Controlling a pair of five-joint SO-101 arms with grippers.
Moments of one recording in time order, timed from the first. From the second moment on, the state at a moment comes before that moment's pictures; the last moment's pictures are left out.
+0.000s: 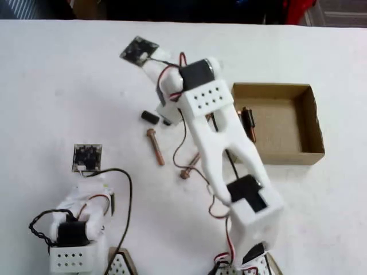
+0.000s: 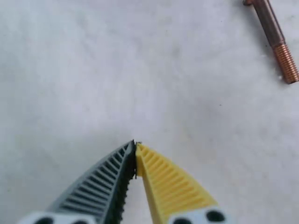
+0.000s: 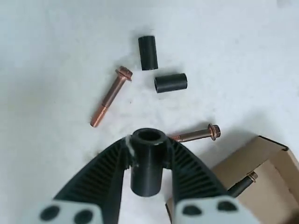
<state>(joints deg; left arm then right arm) -9.2 -104.1 97.1 73.3 0.5 -30.3 15.6 -34.9 96.4 30.8</state>
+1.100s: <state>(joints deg) -9.2 -104.1 97.1 72.7 0.5 -32.0 -50.6 21.6 82.4 21.1</state>
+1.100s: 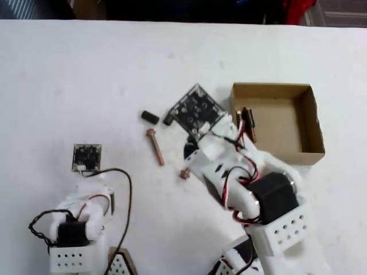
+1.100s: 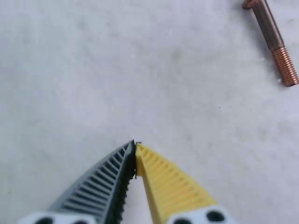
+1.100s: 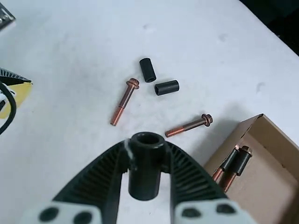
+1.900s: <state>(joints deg) -9.2 -104.1 97.1 72.7 0.5 -25.1 -79.8 59.0 66.5 15.6</state>
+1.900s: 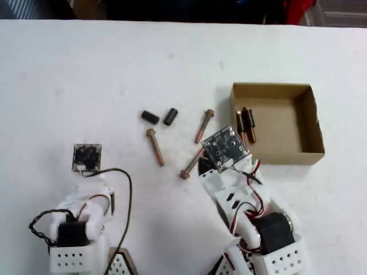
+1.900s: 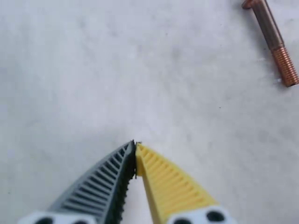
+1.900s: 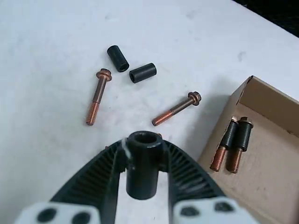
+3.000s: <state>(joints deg) -12.2 -86.4 62.3 79.7 -0.1 -20.3 -86.2 81.8 47.2 15.0</state>
